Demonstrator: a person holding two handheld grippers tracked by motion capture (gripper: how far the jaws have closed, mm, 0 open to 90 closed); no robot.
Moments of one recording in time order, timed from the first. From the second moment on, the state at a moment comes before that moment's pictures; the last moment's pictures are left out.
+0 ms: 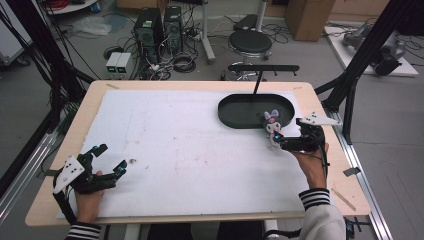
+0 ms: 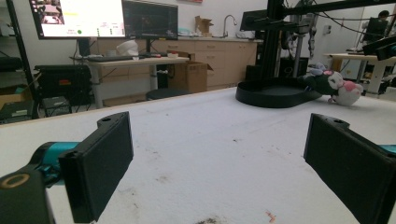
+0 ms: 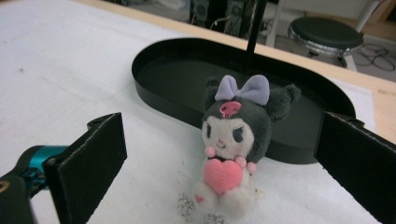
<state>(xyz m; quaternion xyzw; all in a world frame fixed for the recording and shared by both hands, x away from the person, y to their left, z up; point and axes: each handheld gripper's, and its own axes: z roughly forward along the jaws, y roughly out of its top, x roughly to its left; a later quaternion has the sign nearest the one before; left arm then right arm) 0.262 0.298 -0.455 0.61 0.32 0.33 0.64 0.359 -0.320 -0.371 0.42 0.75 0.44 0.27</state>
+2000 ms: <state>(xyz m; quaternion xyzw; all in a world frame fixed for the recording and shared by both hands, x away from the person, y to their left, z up) 0.262 0.298 -0.455 0.61 0.32 0.33 0.64 0.423 -0.295 -0.412 0.49 0.83 0.20 0.18</state>
